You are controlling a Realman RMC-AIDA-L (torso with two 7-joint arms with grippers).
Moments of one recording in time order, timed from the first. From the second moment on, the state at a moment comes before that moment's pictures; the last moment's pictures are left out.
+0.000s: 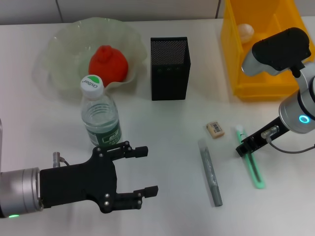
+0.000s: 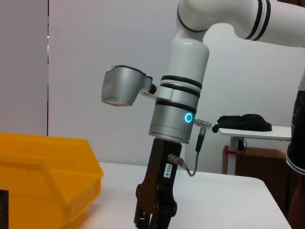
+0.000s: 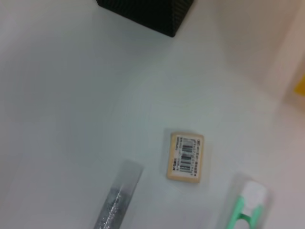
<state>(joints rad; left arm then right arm) -0.28 -2.07 1.19 0.53 1.56 1.65 -0.87 0.51 2.09 -1.58 -1.31 -2.66 -1.45 2.91</state>
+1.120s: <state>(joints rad) -0.28 -2.07 1.23 0.52 1.56 1.61 -0.88 0.28 2.09 -1.31 -1.48 -1.88 -0.99 2.29</state>
